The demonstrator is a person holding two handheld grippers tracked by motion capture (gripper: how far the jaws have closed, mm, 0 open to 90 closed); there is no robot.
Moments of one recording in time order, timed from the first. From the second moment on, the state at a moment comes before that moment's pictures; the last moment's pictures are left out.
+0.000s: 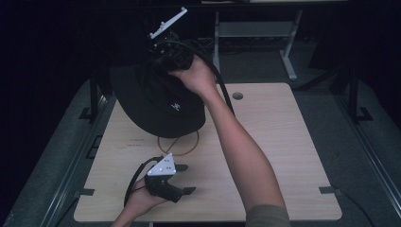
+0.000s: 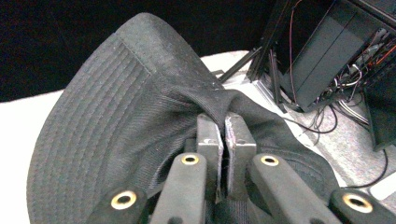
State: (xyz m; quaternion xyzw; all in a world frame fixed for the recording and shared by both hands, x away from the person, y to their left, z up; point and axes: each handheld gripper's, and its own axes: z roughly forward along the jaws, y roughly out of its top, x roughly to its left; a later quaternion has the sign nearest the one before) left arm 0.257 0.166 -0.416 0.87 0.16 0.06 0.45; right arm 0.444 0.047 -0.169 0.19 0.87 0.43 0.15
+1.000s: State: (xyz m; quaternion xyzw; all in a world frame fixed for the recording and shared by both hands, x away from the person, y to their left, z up) left arm 0.253 0.157 -0.421 0.89 0.15 0.05 0.44; right arm 0.437 0.002 -0.194 0.23 0.85 0.47 0.09
